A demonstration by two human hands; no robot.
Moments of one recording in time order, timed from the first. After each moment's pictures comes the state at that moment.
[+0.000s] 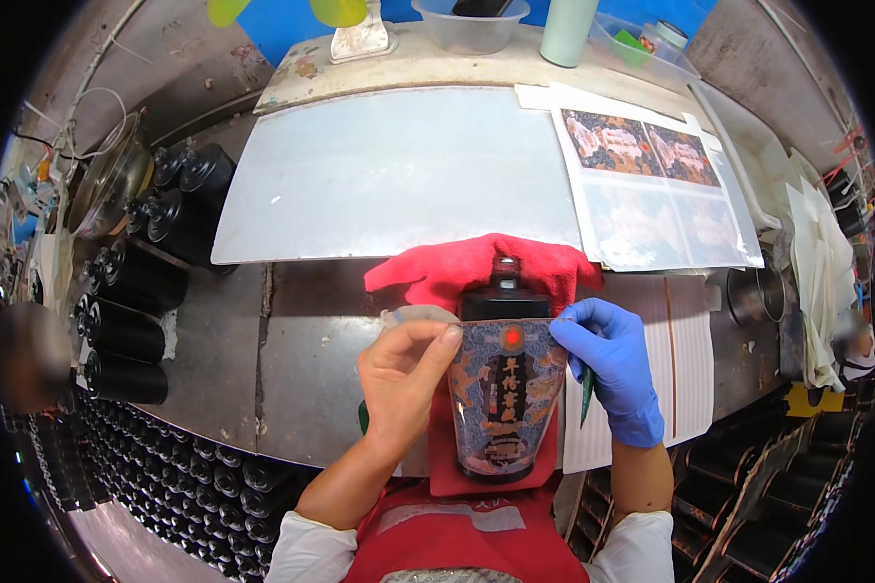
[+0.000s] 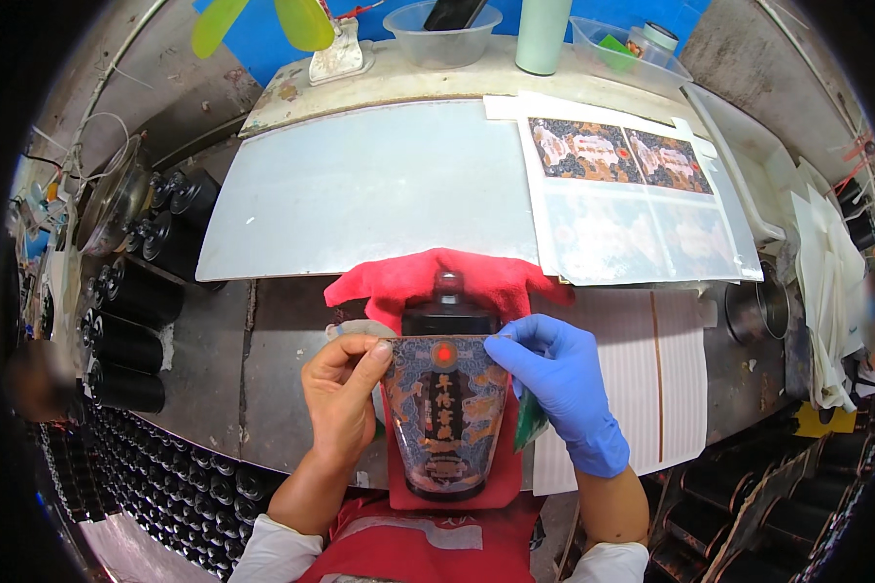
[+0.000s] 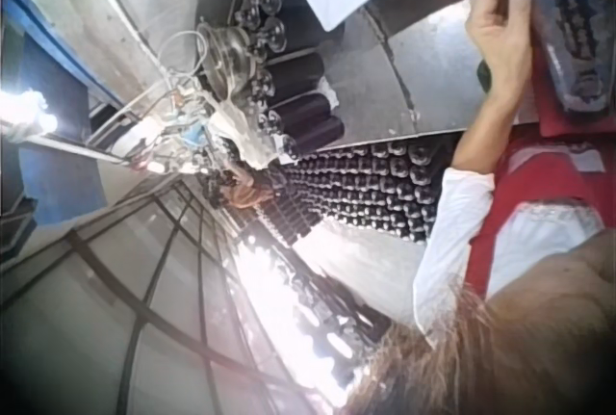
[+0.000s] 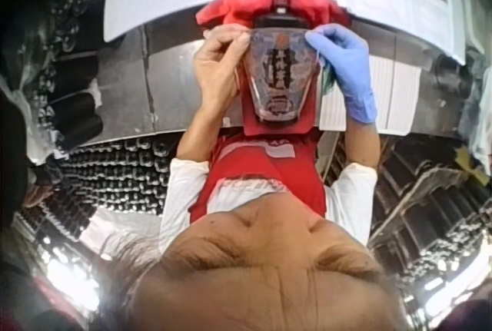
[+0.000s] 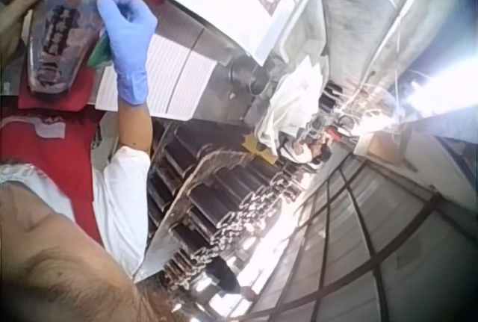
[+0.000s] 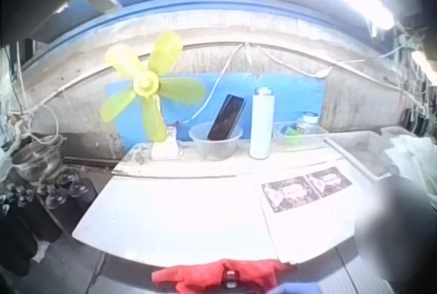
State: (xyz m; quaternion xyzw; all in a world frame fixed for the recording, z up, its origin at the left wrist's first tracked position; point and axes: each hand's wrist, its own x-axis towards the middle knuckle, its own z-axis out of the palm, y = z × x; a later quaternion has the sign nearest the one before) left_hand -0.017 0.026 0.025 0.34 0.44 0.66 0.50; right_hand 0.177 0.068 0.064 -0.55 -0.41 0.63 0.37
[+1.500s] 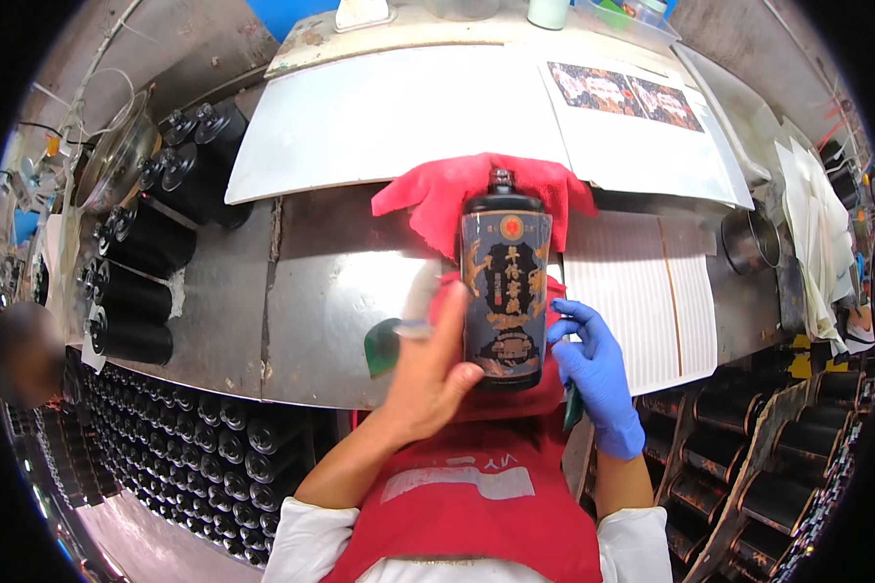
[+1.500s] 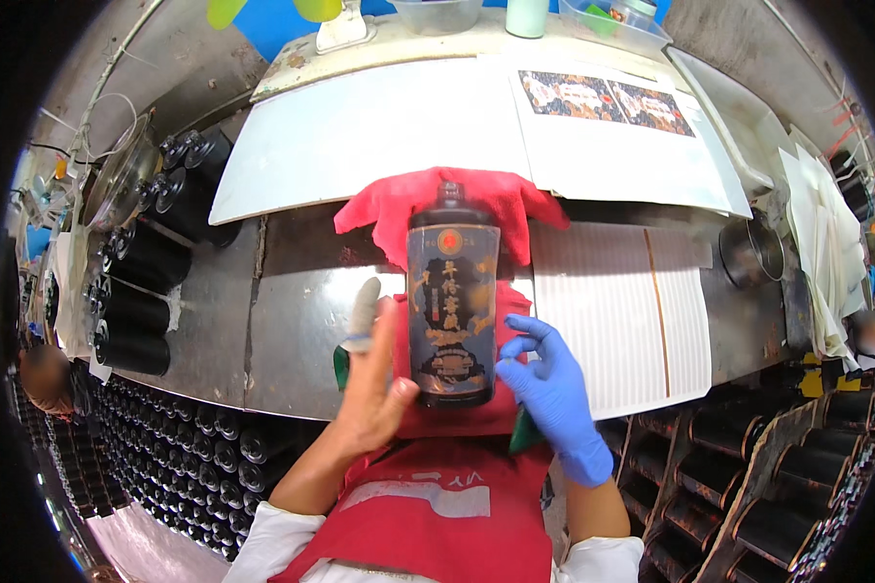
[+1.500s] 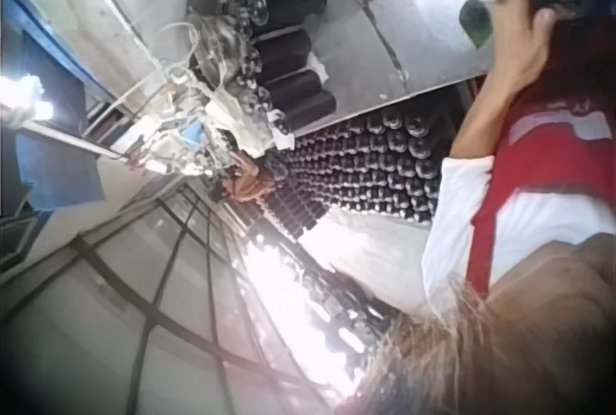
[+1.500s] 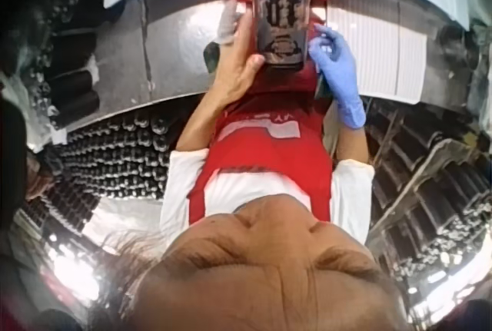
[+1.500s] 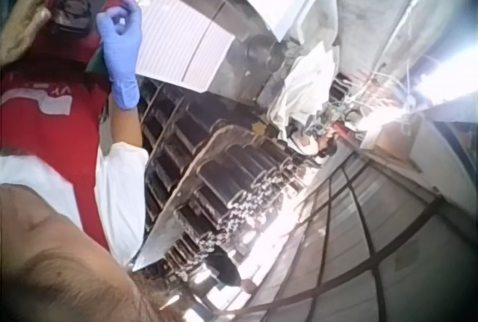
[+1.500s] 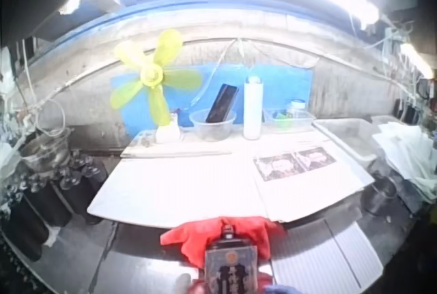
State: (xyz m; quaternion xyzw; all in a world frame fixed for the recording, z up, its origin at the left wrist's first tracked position) left_hand -0.026 -0.057 0.013 0.70 0.50 0.42 0.29; right_hand 0.189 -0.042 0.021 -0.52 -0.38 0.65 0.41
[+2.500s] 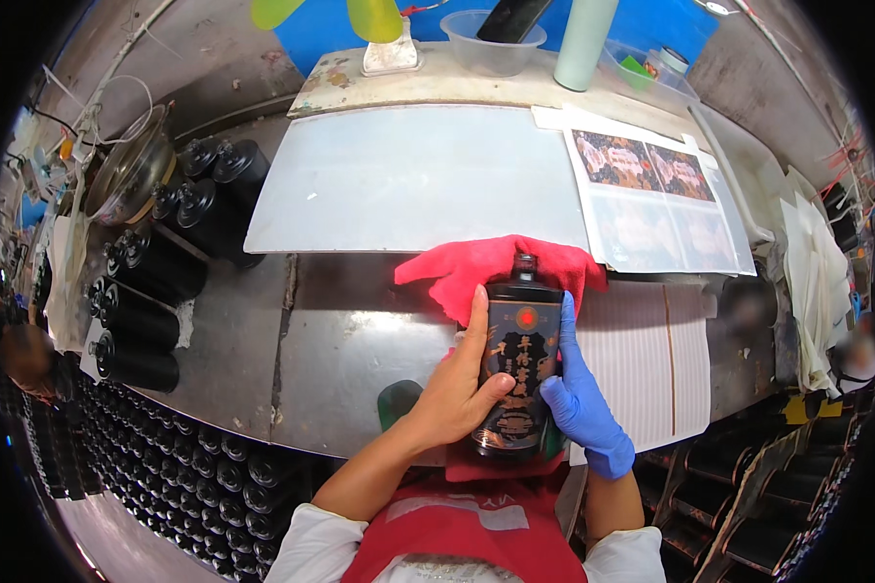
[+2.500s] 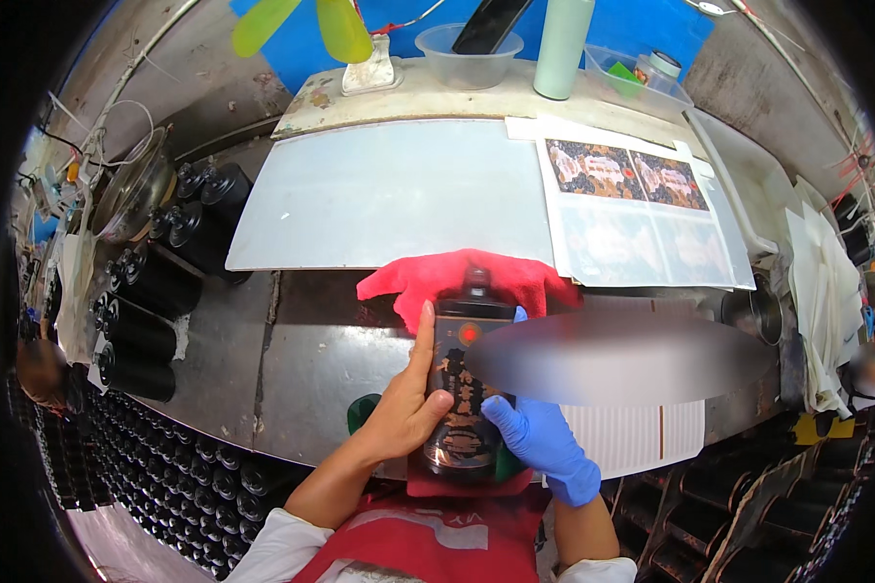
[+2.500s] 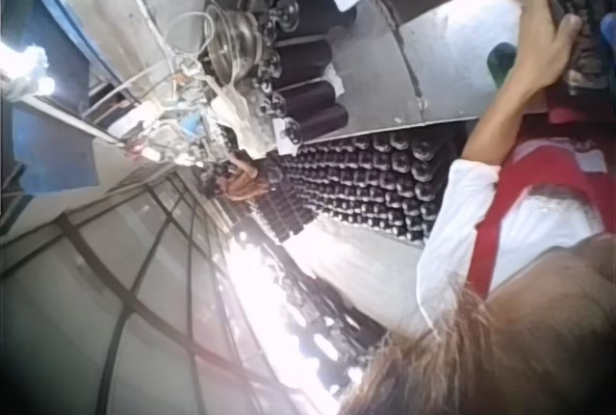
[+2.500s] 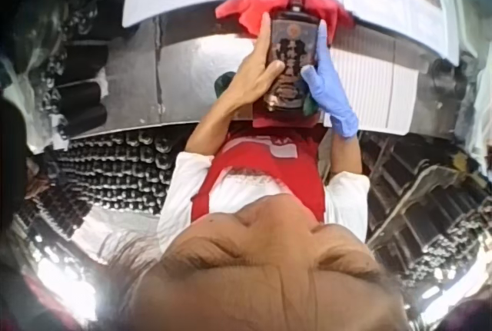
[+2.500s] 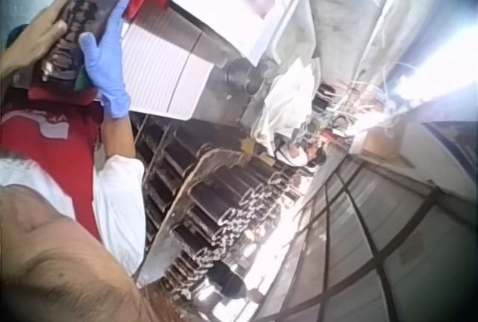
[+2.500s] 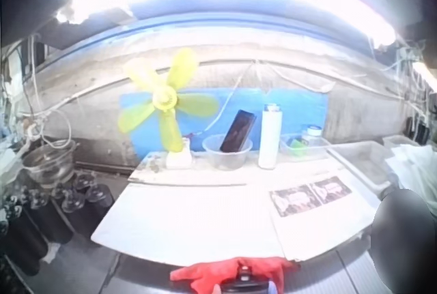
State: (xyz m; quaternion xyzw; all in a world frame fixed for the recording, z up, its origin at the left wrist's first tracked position) left_hand -0.025 0.007 0.018 0.64 0.43 0.40 0.49; right_hand 0.163 0.015 0.019 -0.44 -0.63 0.54 0.35
